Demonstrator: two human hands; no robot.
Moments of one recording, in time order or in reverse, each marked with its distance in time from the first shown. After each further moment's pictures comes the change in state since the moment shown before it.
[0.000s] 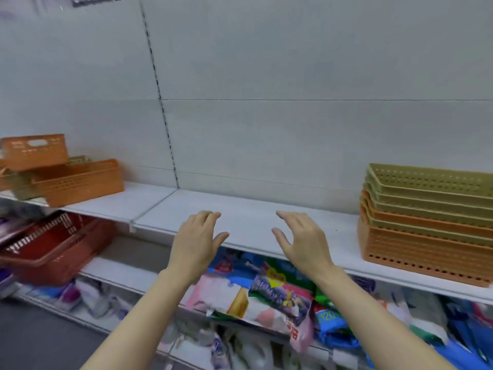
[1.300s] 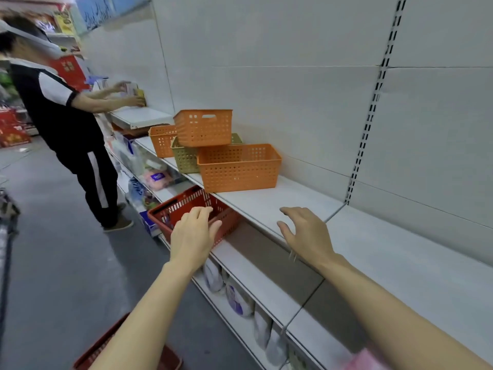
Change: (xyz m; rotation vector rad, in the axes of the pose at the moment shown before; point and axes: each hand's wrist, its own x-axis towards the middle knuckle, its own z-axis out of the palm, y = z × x) left_hand -0.038 -0.466 0.013 0.192 0.012 -0.676; right_hand 0.203 -0.261 0.433 0.323 -0.276 -0.247
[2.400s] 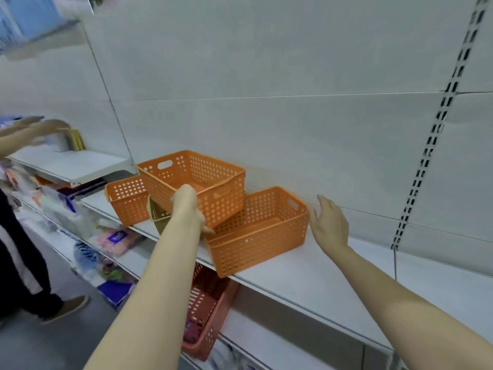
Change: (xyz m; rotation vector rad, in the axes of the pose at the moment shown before) left_hand 0.344 -0.056 0.000 -1.359 -0.263 -1.012; right_hand 0.217 0.047 0.121 -0.100 0.139 0.685
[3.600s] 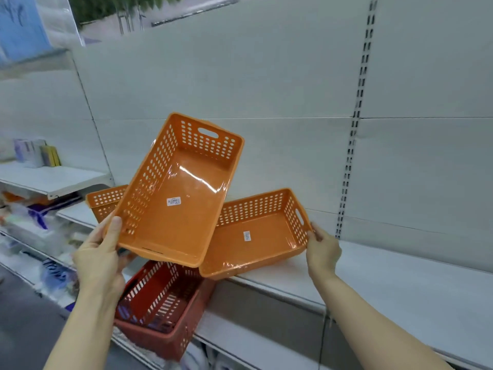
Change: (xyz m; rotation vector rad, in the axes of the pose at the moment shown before) left_hand -0.080 -0.060 -0.153 -0.247 -0.153 0.589; right_hand -0.110 0.024 -0.088 0.676 0.267 0.431
